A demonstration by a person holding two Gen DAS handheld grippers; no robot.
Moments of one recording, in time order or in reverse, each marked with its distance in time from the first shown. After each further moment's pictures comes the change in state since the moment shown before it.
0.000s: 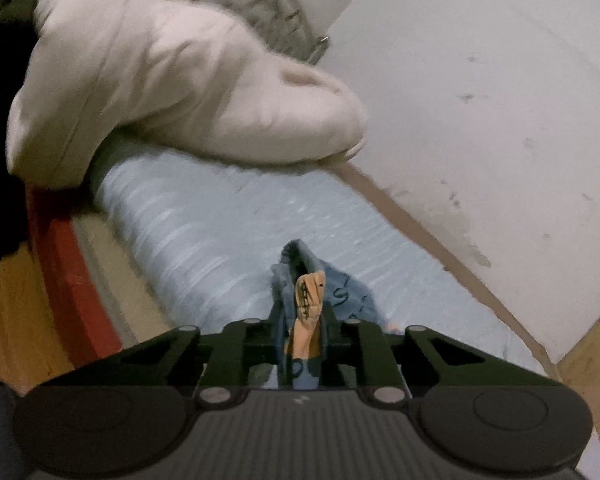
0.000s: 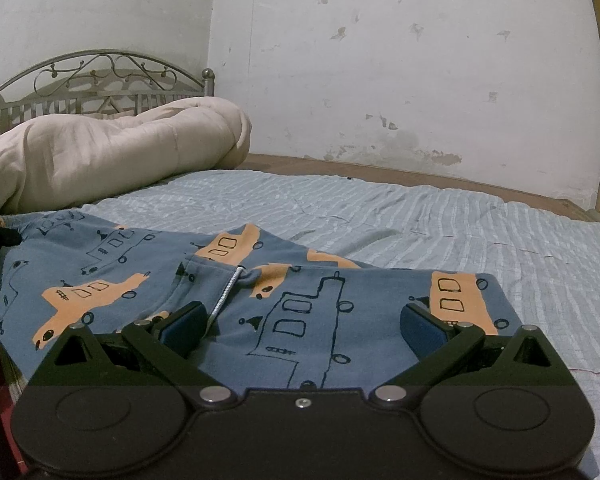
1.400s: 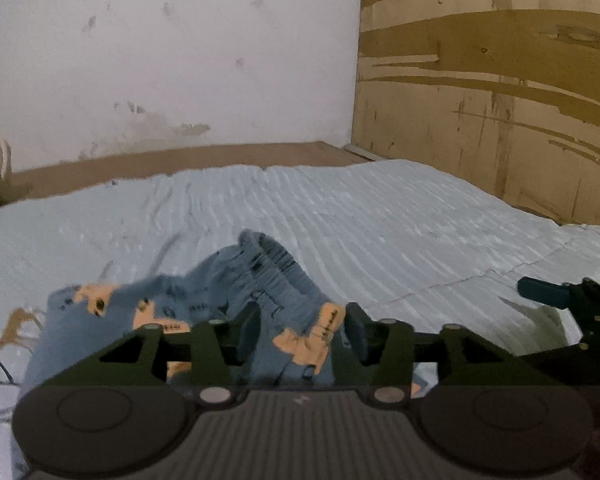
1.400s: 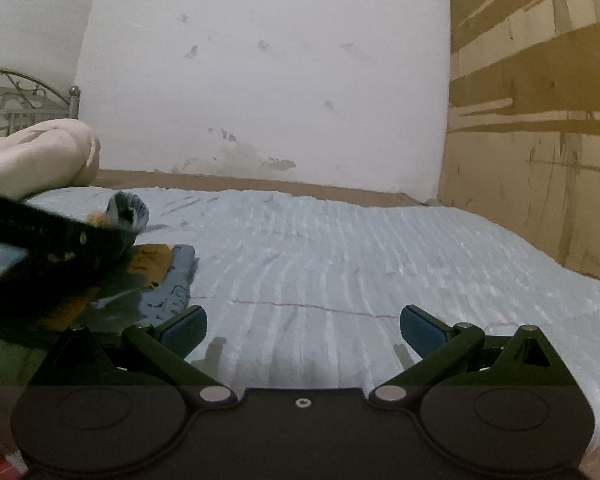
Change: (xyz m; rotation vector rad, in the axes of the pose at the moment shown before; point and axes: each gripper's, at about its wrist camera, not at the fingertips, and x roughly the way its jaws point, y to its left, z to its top) left arm -0.002 -0.273 -0.172 0.826 0.297 -0.575; right arm -0.110 -0.084 -0.036 0.092 -0.041 -0.433
